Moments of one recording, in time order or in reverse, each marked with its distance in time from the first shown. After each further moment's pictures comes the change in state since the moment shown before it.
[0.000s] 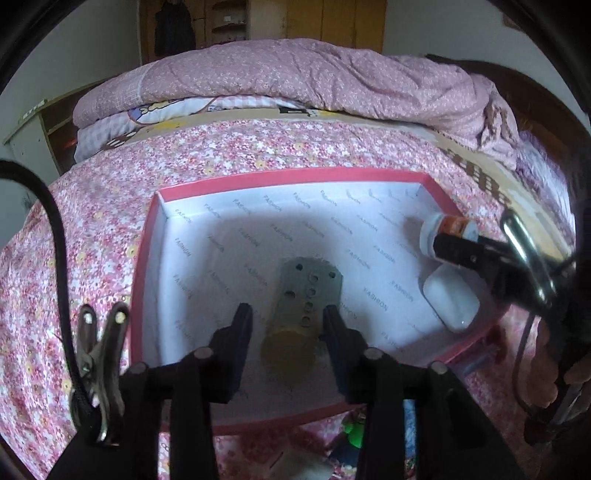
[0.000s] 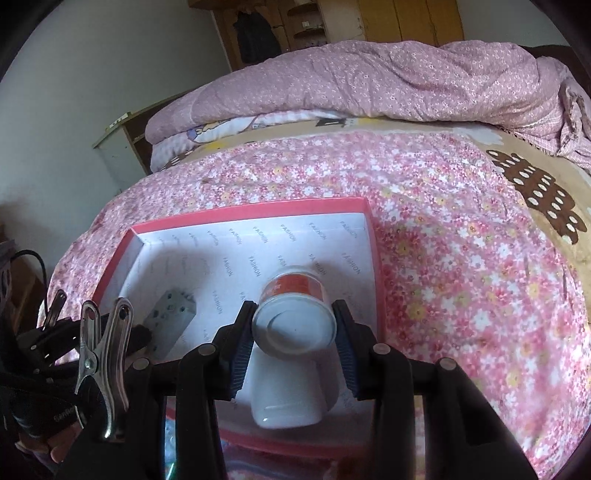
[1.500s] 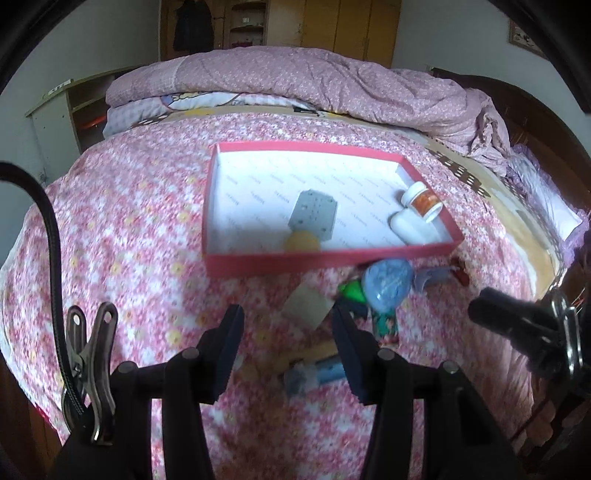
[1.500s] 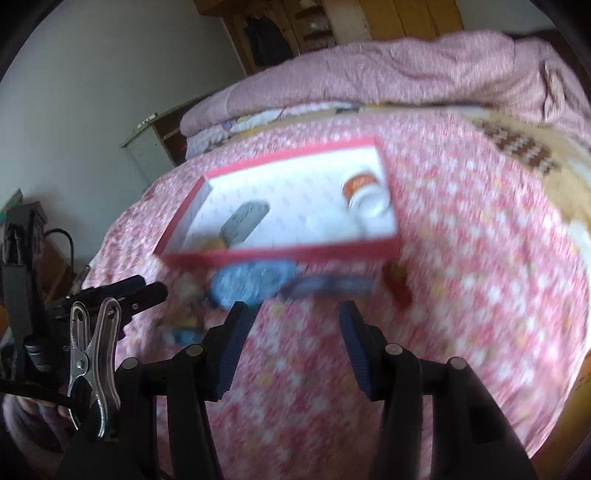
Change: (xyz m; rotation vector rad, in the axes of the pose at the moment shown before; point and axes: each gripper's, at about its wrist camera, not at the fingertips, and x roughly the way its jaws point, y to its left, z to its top) left arm -0.088 0.016 -0.086 -0.086 -0.016 -0.010; right arm -0.100 0.030 -0.112 0.059 0.025 0.133
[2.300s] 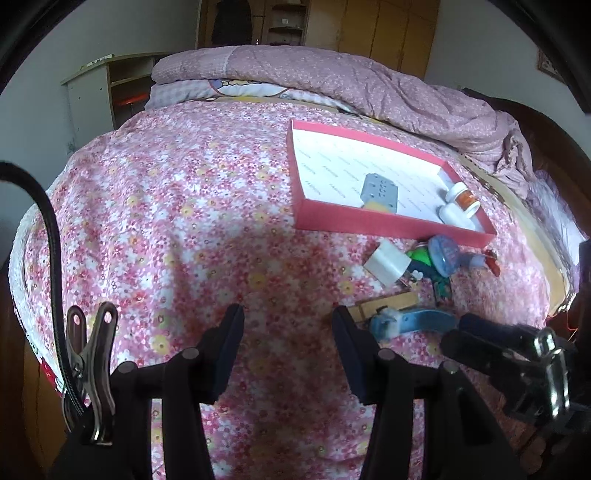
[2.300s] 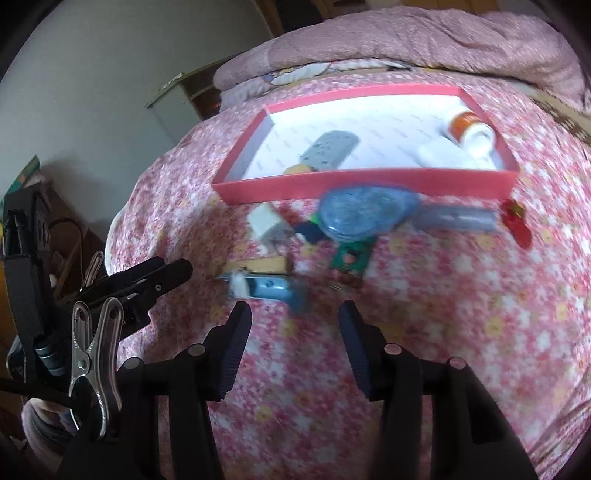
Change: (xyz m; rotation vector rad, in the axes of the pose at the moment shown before) left arm -0.014 0.058 -0.045 -0.119 -0.027 0.051; right arm 0.048 0.082 -0.034 -0.124 0.115 0.041
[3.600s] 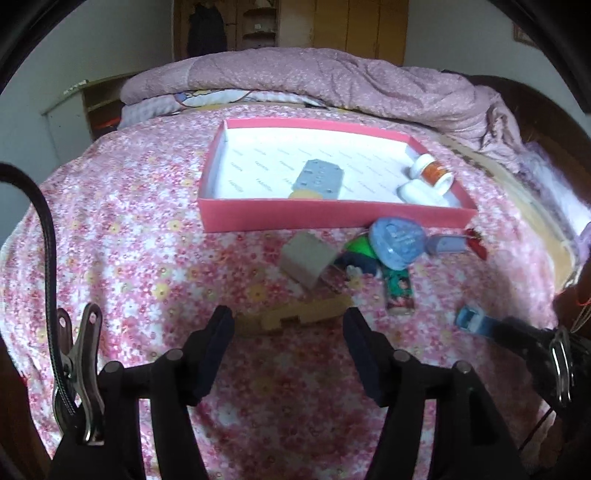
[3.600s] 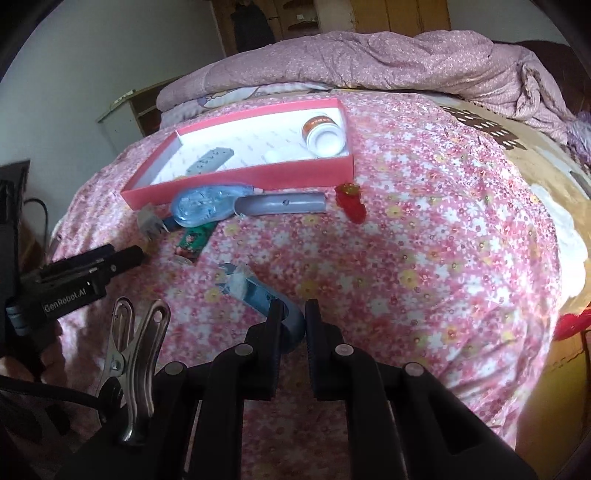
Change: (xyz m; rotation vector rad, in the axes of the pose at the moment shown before) left arm 0.027 -0.074 -0.007 0.108 -0.014 0.027; right arm -0.050 -0.087 -0.042 0.051 -0.087 -0.242
